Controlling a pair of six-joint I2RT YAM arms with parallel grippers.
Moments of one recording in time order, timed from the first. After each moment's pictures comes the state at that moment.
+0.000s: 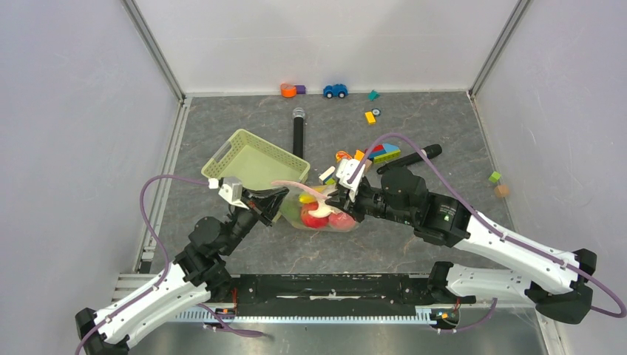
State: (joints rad) left arm -0.86 0.40 0.30 0.28 -0.19 -0.38; right arm 1.08 0.99 1.05 -0.36 -0.05 -0.14
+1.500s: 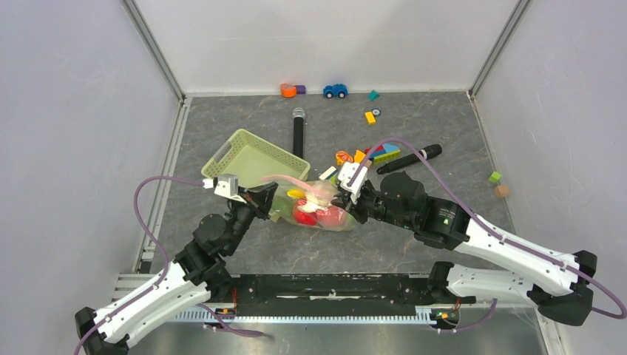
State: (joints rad) left arm -0.86 0.41 0.32 0.19 -0.42 -0.41; right arm 1.08 0.96 0.99 -0.37 0.04 -0.14
